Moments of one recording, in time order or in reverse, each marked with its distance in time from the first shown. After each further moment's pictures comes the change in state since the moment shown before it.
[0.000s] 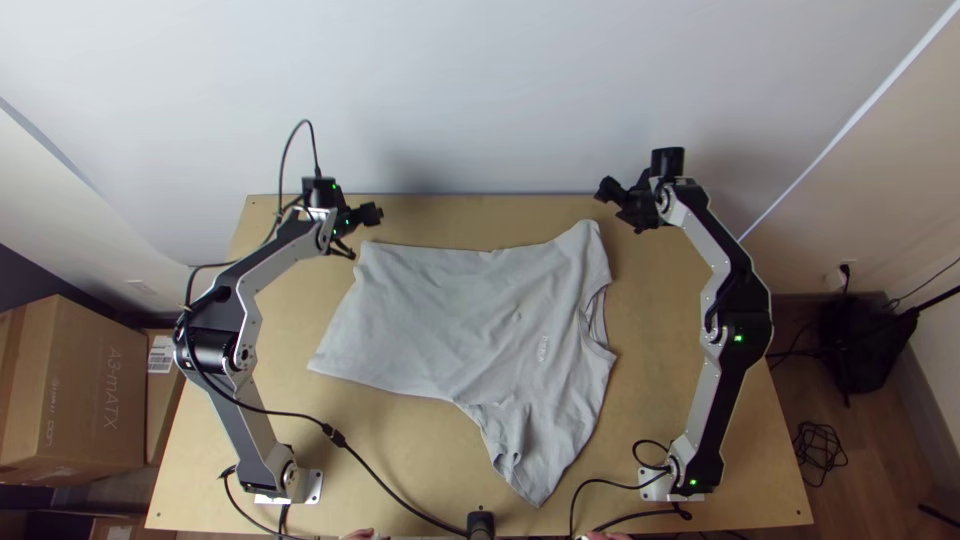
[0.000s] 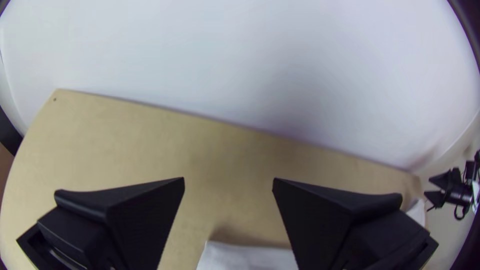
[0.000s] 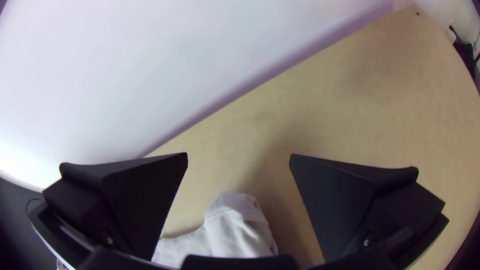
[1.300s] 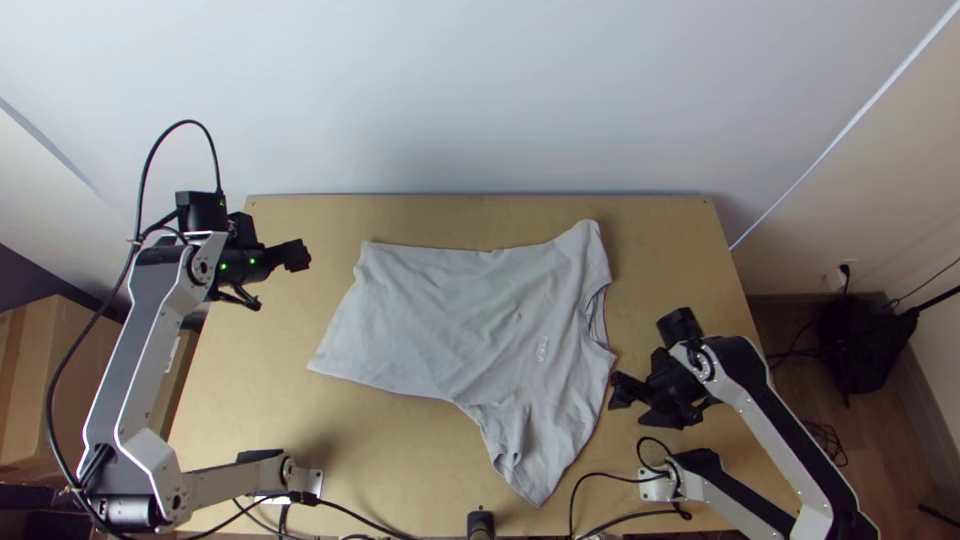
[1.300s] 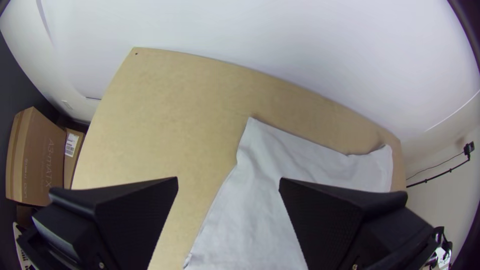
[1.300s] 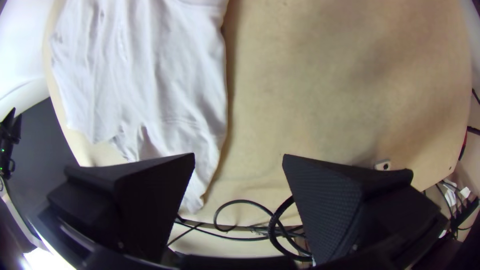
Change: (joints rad) left arm 0.179 -0.676 -0.188 -0.758 0.134 0.134; right arm 0.226 -1.160 -1.167 -0.742 -0.076 -0.052
